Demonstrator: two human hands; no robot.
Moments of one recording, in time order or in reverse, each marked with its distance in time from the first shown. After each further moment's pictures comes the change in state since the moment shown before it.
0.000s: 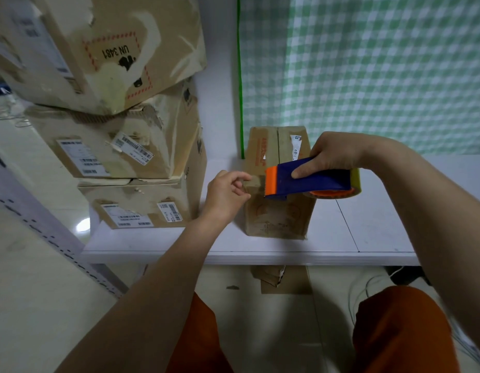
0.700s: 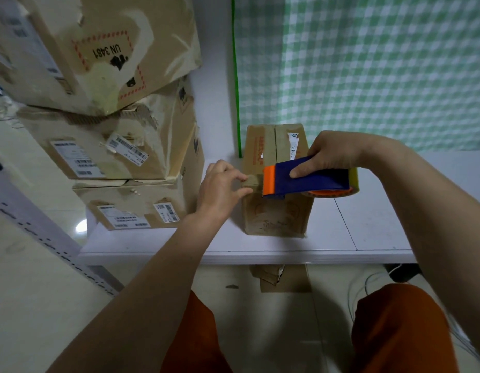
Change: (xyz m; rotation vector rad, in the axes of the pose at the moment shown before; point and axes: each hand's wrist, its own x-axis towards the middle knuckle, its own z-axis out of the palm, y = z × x) left_hand 0.005 0.003 -0.004 0.329 0.081 0.276; right_hand -0.003 0.002 0.000 -0.010 0.007 -0.006
